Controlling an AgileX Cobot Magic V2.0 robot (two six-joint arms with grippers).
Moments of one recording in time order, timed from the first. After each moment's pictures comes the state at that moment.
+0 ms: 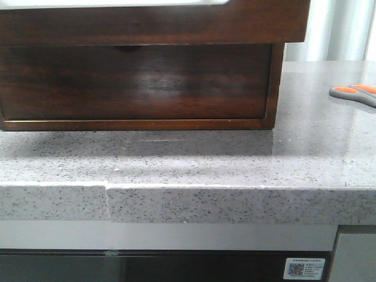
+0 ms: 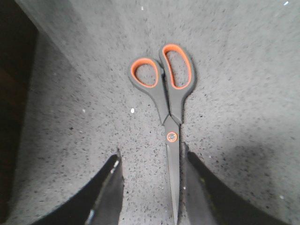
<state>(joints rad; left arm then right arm) -0.30 0.41 -0.44 1.23 -0.76 -0.35 -0.09 1.28 -1.01 0.16 0.57 -0.04</state>
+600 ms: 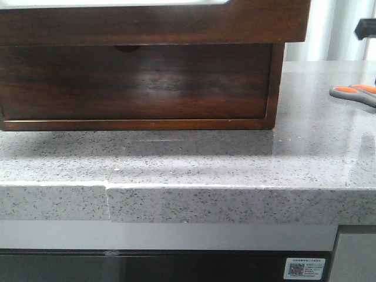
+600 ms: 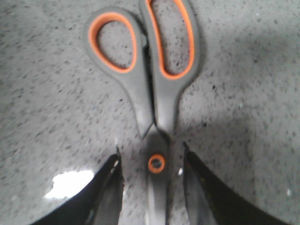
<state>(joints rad) -0.30 0.41 -0.44 1.23 -0.76 -0.35 -0.09 1.67 -1.28 0.08 0.76 -0.04</state>
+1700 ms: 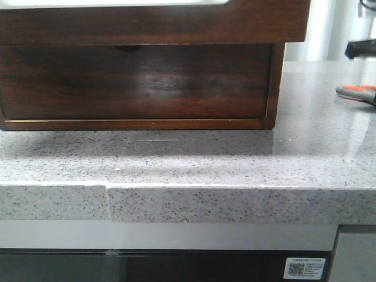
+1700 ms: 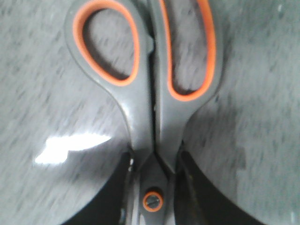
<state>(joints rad) -0.30 0.41 -0.44 1.23 -0.76 -0.35 -0.08 1.78 -1.42 0.04 0.91 -0.07</state>
